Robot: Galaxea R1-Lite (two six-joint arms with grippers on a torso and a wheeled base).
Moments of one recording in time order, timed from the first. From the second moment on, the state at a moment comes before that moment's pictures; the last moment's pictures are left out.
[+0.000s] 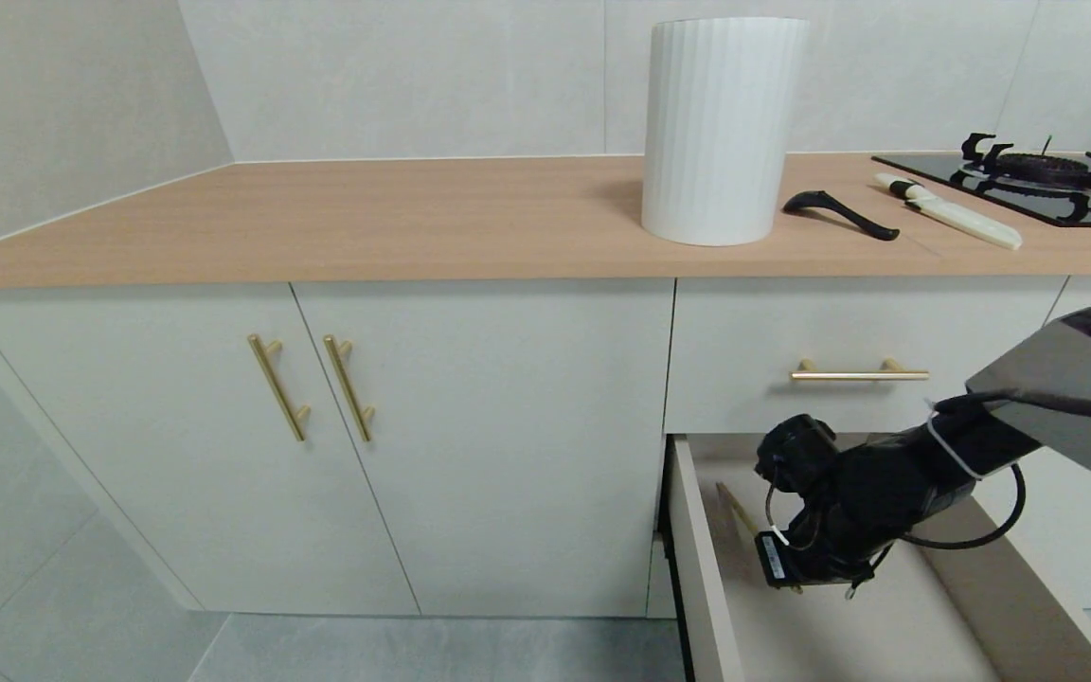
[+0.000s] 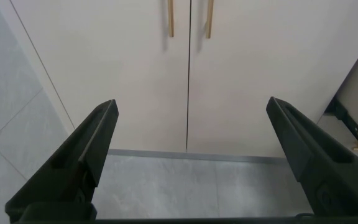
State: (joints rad) left arm 0.00 0.00 0.00 0.00 0.04 -0.01; right arm 0.40 2.21 -1.09 0.10 -0.09 0.32
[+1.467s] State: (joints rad) left arm 0.00 0.00 0.00 0.00 0.04 -0.01; right arm 0.41 2.33 -1.06 0.02 -0.14 0.32
